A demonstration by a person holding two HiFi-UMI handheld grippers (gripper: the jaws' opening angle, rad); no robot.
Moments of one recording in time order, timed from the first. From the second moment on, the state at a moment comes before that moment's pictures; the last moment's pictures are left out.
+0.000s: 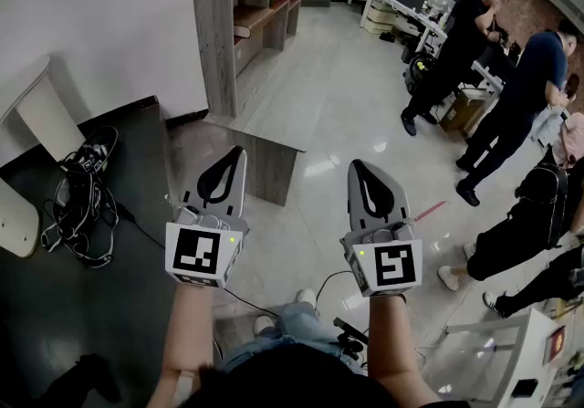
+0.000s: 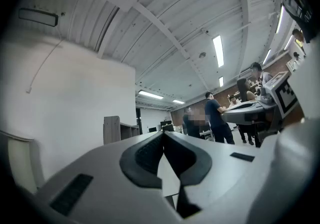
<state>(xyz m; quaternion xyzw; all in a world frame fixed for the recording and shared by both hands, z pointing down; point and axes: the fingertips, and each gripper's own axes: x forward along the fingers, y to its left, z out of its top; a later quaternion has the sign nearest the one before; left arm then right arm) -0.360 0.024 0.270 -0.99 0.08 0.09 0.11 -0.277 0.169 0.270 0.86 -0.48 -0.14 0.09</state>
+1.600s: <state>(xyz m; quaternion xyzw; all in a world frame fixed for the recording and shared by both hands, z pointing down) -0.222 -0.036 0.290 -0.98 0.11 0.08 0.10 -0.122 0.114 0.302 0.86 -0.50 -0.07 0.03</state>
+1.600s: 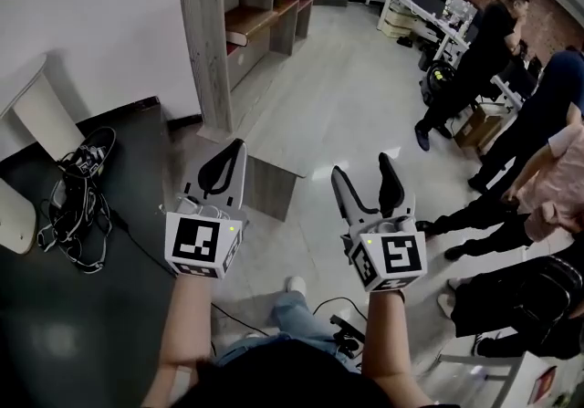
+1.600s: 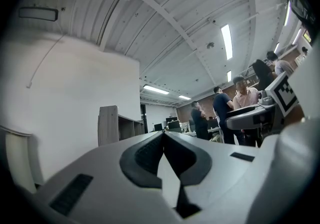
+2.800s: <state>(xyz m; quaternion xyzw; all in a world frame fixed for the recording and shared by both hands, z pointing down) 0.025 -0.189 0.303 -0.98 0.19 0.06 0.09 0.137 -0.071 0.307 0.80 -0.59 -0.09 0.07</state>
